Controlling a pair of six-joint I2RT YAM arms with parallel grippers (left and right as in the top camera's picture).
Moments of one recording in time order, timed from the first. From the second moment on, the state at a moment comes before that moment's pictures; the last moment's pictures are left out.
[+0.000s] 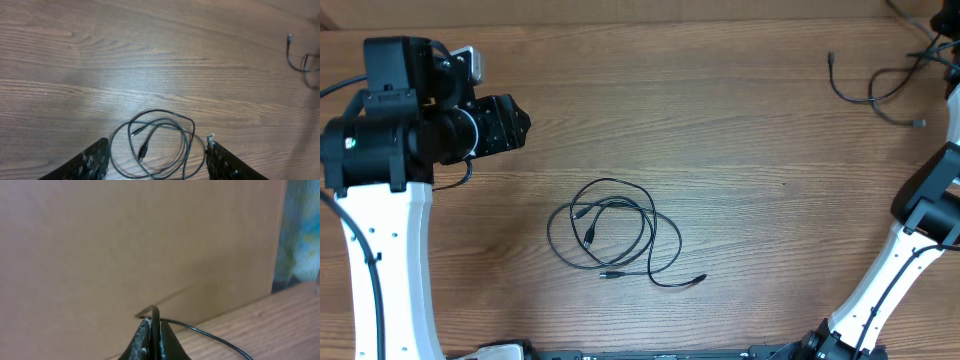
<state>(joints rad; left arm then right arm) 0.07 1.44 1.78 -1.33 0.31 -0.20 -0.53 2.55 2.29 0.01 -0.40 0.25</state>
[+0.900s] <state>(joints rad) 0.07 1.42 1.79 -1.38 0.22 -0.20 -0.40 2.12 2.29 -0.64 -0.65 0.32</state>
